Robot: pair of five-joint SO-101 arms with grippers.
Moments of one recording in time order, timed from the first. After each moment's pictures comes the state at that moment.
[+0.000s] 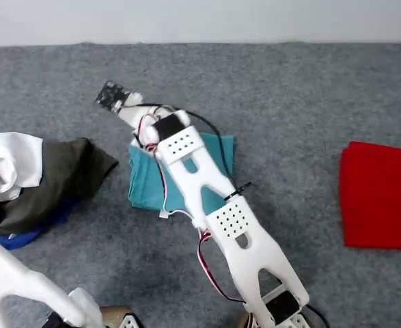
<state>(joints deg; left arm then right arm) -55.5 -29.9 15.0 97.4 -32.5 -37.4 73.9 -82.1 70.9 29.3</state>
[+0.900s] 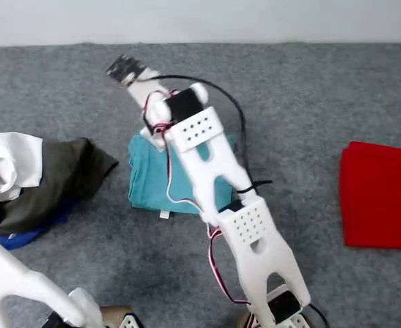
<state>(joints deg) -55.5 -29.9 15.0 97.4 -32.5 -33.8 53.0 -81.0 100.5 17.4</state>
